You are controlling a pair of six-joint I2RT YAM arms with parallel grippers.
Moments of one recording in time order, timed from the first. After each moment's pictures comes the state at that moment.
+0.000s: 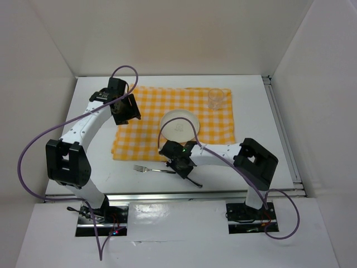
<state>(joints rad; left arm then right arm) -0.18 1.64 1.45 -0.82 0.01 -0.56 1.04 1.78 1.08 -0.62 0.07 0.17</state>
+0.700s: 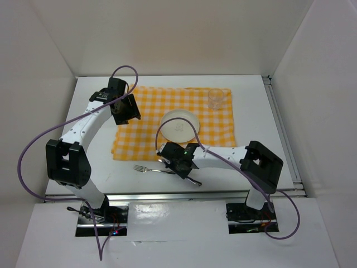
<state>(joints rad) -0.18 1.64 1.45 -0.82 0.01 -0.56 1.08 1.72 1.07 -0.61 0.12 0.12</state>
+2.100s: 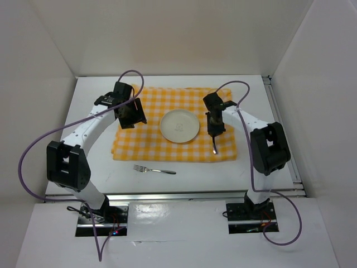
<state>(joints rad) -0.23 1.62 1.39 -0.78 0.04 -0.59 0.40 1.79 1.31 -0.72 0.19 0.38</state>
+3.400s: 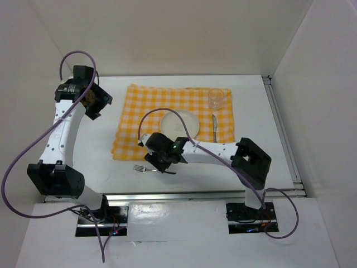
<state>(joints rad) -0.02 1.51 1.66 -1.09 -0.19 -0.90 1.09 1.80 1.28 -0.46 0.04 0.09</state>
